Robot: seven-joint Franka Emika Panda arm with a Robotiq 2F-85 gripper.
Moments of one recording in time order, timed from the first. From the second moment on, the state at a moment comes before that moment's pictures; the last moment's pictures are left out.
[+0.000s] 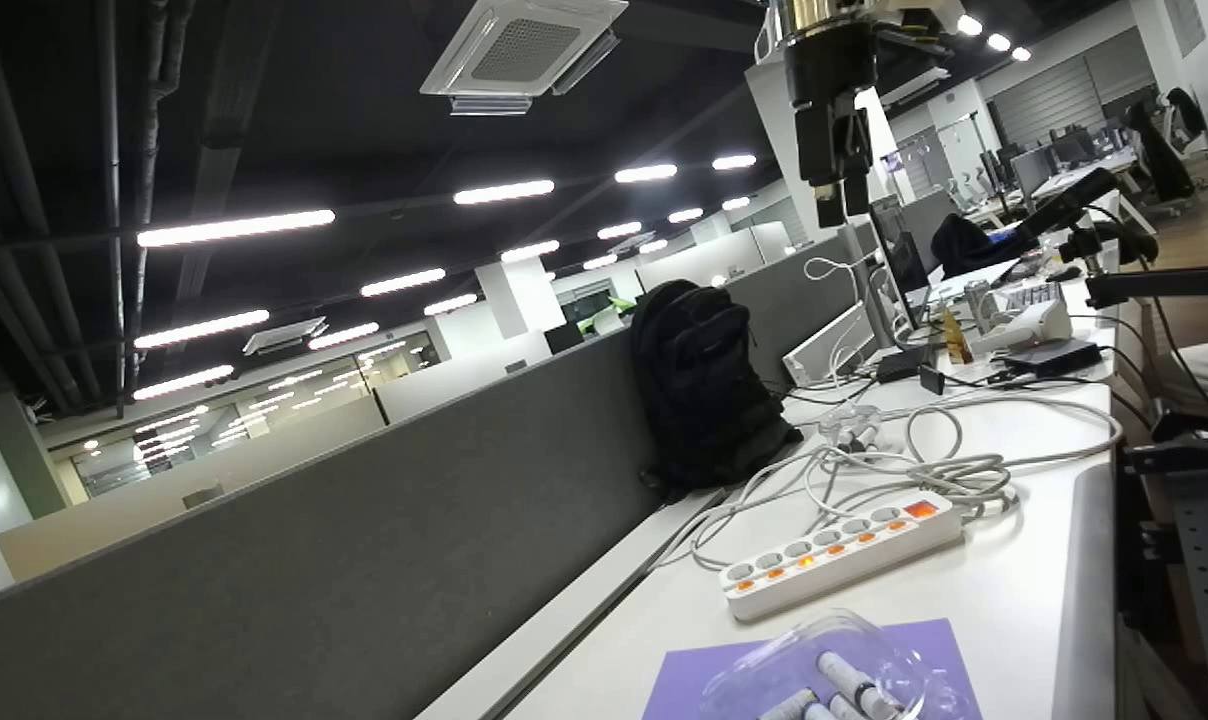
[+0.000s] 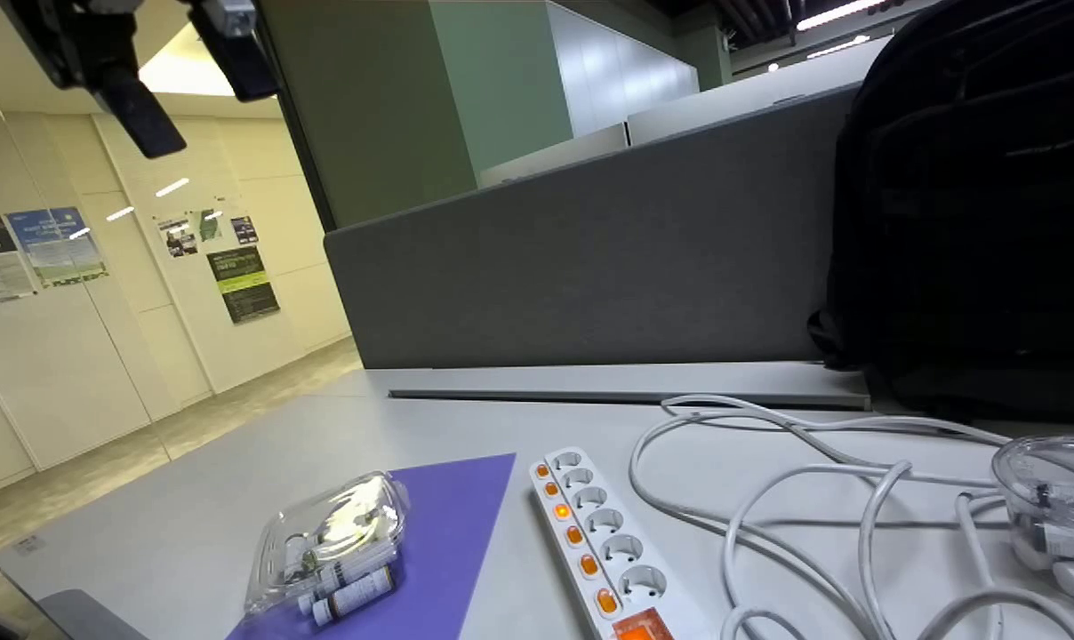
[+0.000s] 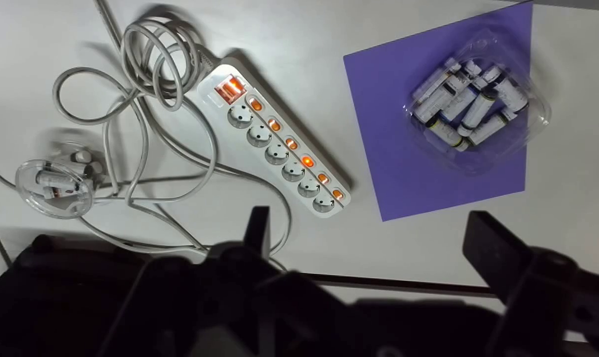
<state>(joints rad) -0.08 -1.02 -0.15 -2.72 -0.09 1.97 -0.22</state>
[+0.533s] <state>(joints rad) -0.08 -0.91 -0.16 -2.76 -0.07 2.18 -0.19</state>
